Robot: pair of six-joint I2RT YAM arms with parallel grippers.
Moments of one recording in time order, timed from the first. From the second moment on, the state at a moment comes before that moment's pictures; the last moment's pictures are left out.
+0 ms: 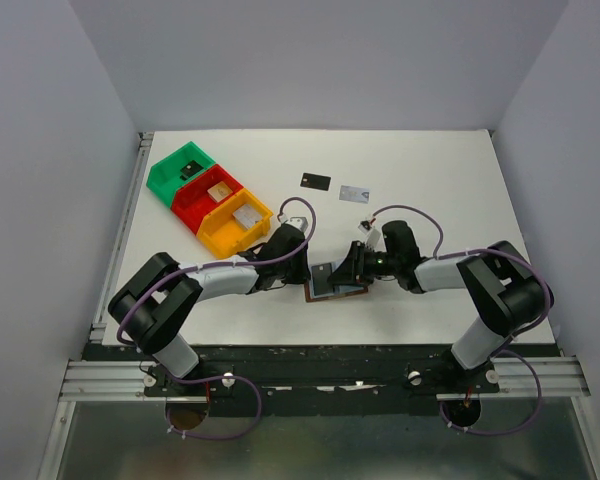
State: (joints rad) left arm -0.76 1.60 0.74 0.04 0.01 -0.63; right arm 0.47 1.66 0.54 0.46 -0.73 0.75
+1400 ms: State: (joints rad) left arm -0.77 1.61 0.71 0.13 0.01 -0.63; right arm 0.47 1.79 0.60 0.58 -0.78 0.87
